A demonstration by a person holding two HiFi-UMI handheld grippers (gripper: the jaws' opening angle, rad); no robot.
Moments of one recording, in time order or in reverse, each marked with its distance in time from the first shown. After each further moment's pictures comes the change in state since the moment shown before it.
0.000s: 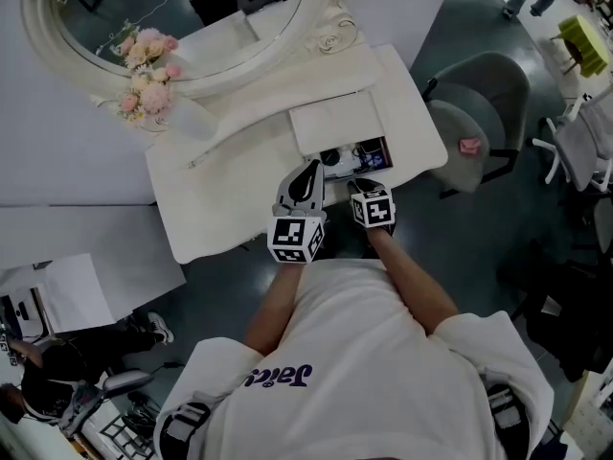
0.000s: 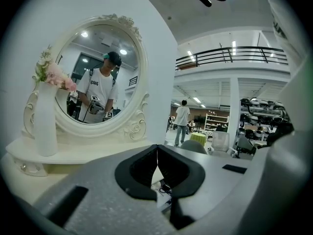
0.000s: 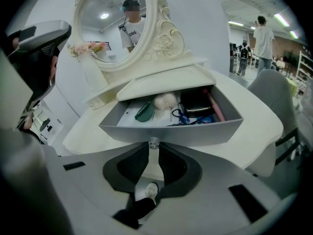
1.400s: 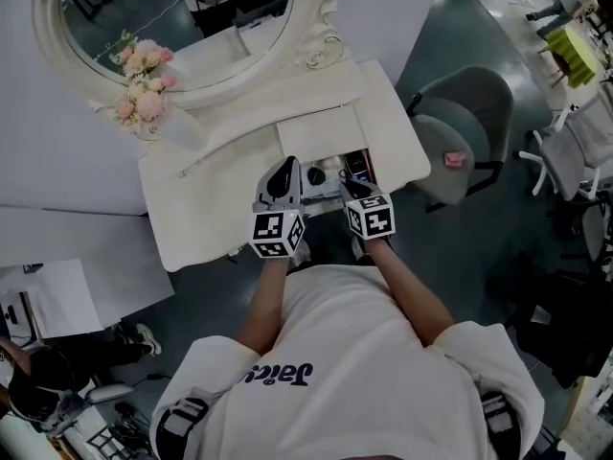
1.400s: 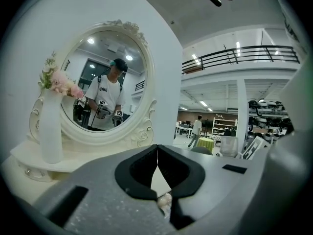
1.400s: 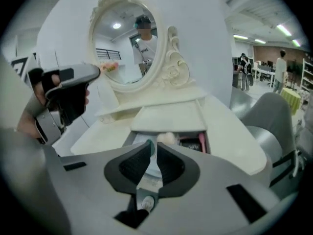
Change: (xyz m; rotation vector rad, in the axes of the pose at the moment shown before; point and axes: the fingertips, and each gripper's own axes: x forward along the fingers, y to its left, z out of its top) left arm 0.009 0.021 0.023 -0.018 -0.057 0.083; right arm -0.070 0.011 0.066 -0.087 -0.143 0.044
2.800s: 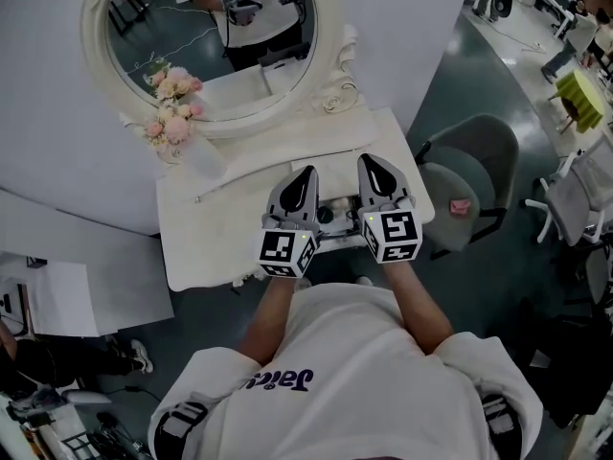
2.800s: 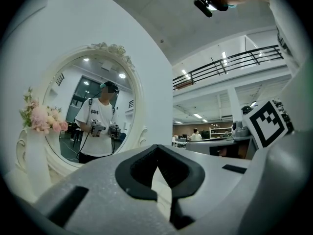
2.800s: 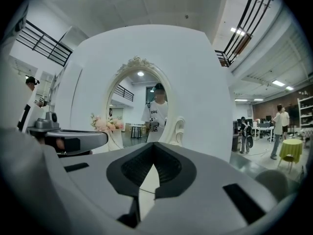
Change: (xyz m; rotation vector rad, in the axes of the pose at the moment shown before) left arm 0.007 -0.036 0.108 0.089 -0.212 -0.057; right arm -0.127 0.027 0.228 -0.279 -0.657 -0.072
